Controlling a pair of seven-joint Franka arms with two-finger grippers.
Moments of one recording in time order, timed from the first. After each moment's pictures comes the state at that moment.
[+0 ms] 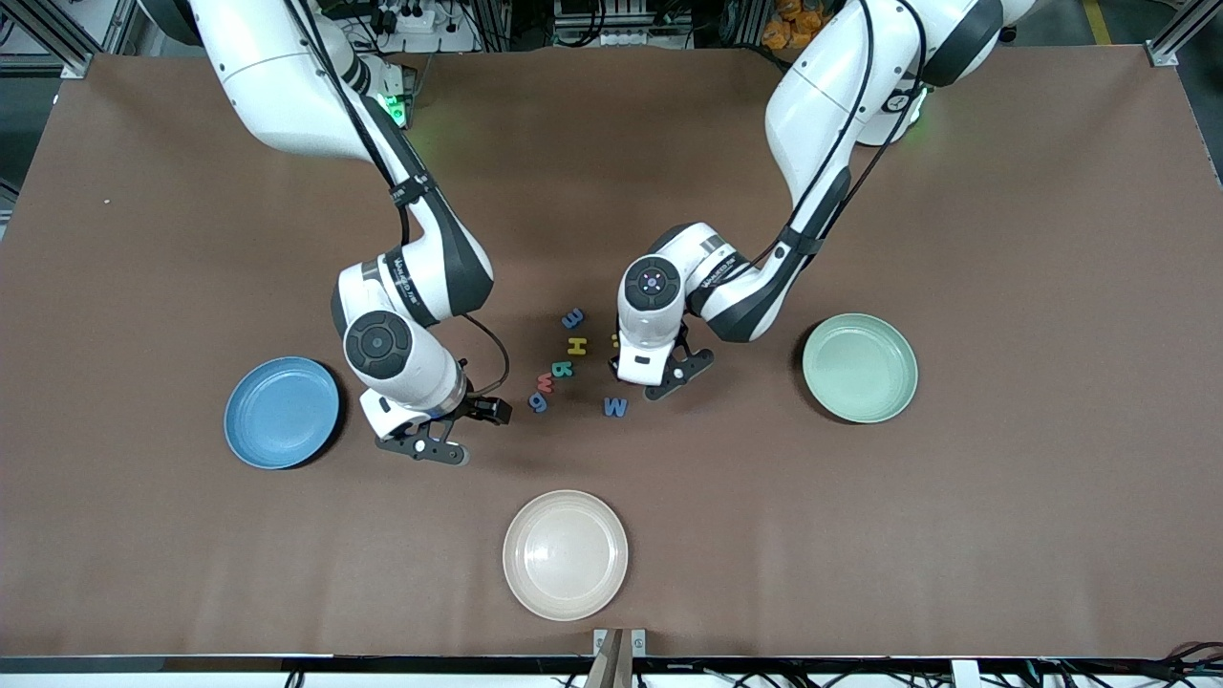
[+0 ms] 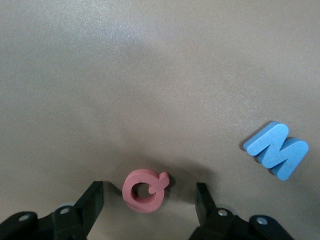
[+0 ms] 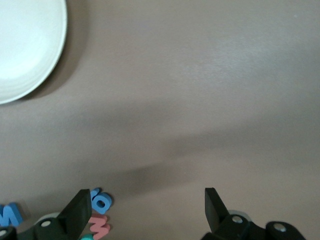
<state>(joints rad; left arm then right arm) -0.58 0.85 -0.20 -1.49 0.18 2.30 -1.42 0.48 0.67 -0.07 -1.50 0.09 2.17 0.63</state>
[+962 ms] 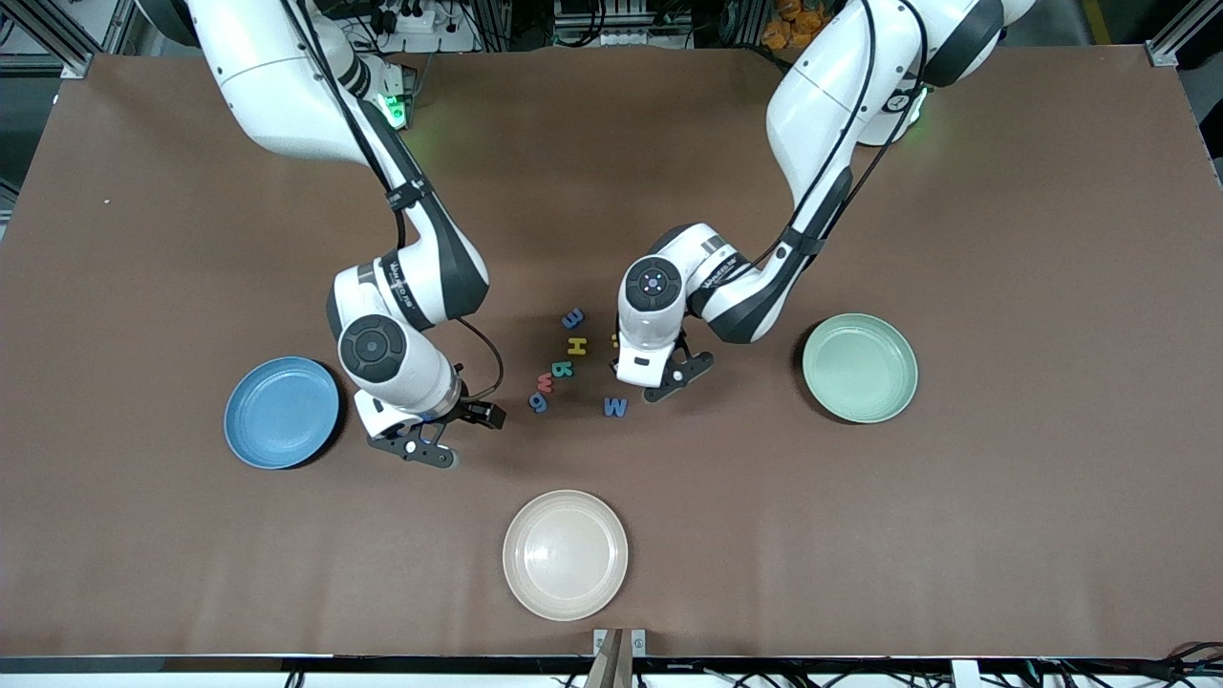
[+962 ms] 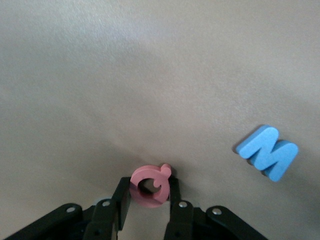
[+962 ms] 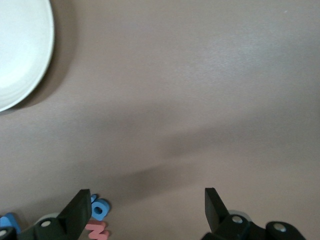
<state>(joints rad) -0.57 0.85 -0.20 -1.48 0.18 2.27 -1.36 0.48 0.67 -0.07 -1.51 0.09 2.18 0.65</state>
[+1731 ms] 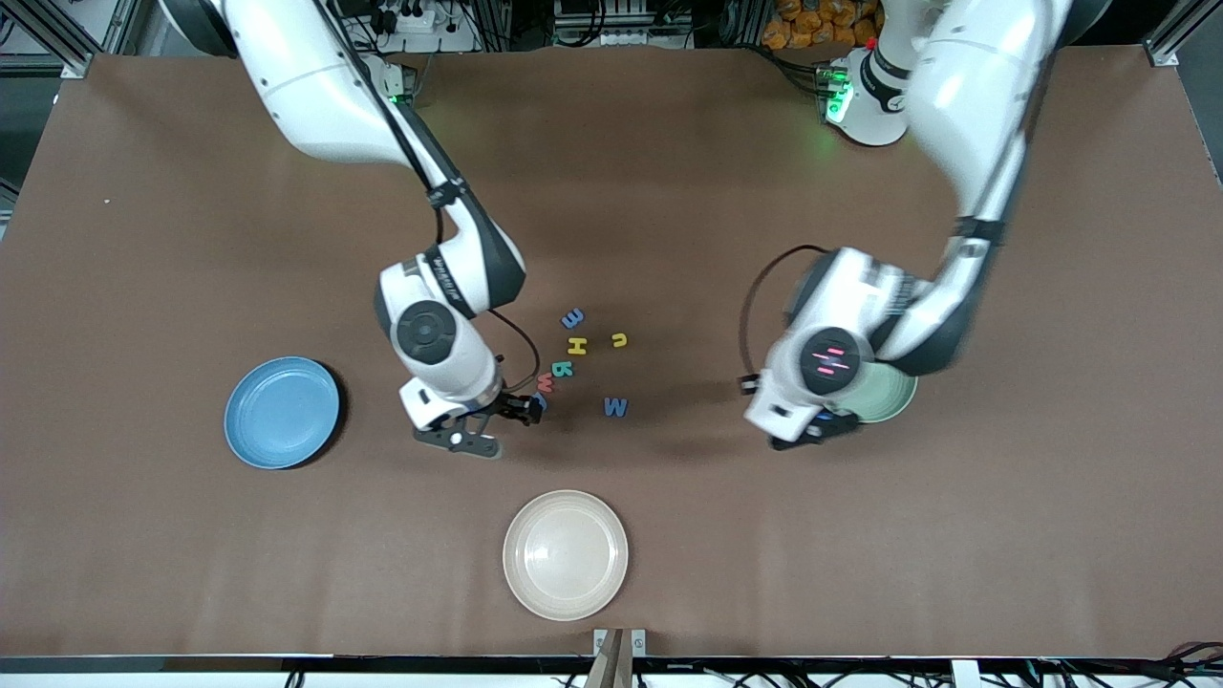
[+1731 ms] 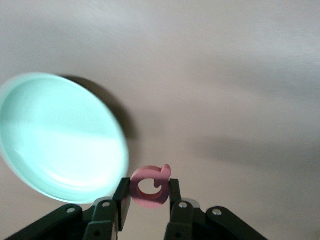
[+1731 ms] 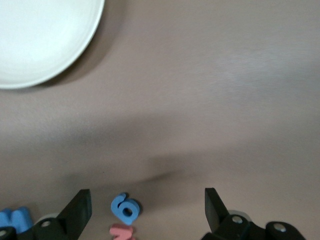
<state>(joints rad) -0.22 0.65 -0.20 -1.45 0.11 1.81 -0.59 0.57 0.75 -0.07 -1.51 0.03 2.33 0.66</state>
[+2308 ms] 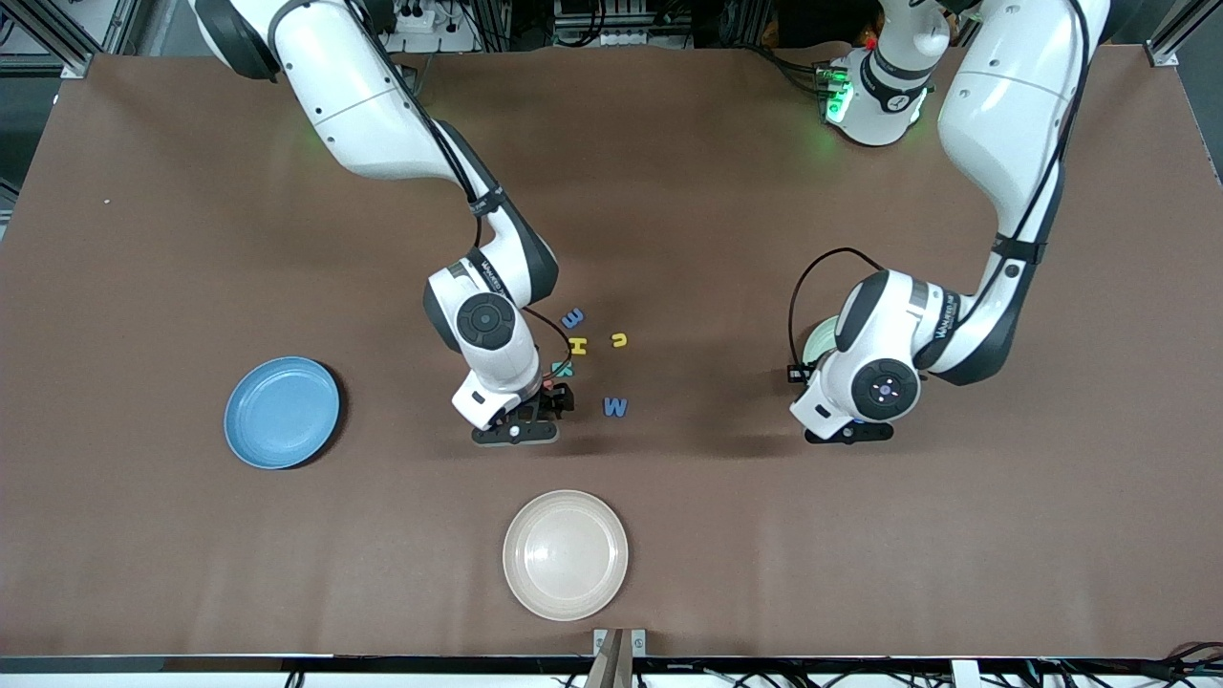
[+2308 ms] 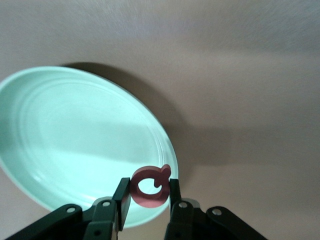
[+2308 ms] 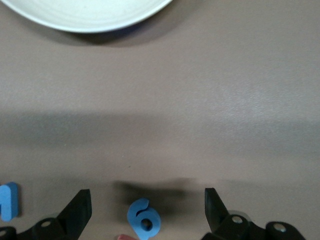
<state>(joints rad) -0.17 0.67 -0.20 -1.64 0.14 1.92 -0.45 0.61 0.81 -0.06 -1.50 -0.01 2.41 0.50</state>
